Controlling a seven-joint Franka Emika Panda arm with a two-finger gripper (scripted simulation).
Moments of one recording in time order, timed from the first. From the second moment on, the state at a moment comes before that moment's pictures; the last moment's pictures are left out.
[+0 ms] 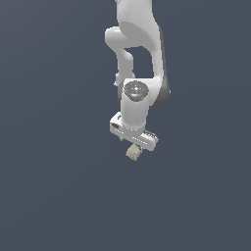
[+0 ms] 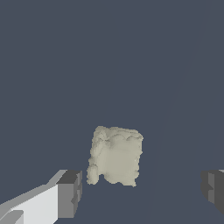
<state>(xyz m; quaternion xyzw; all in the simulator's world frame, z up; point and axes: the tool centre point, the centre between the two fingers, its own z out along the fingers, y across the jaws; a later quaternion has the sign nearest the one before) 0.010 0.028 0.109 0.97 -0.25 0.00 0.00</state>
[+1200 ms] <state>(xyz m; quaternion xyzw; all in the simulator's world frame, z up) 0.010 0.044 0.069 0.95 -0.32 0.00 0.00</state>
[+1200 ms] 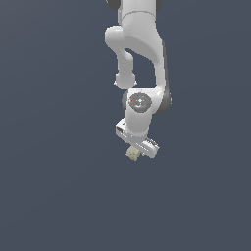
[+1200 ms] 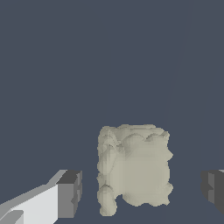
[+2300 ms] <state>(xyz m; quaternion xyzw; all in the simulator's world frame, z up) 0.010 0.045 0.041 0.95 -0.32 0.00 0.00</state>
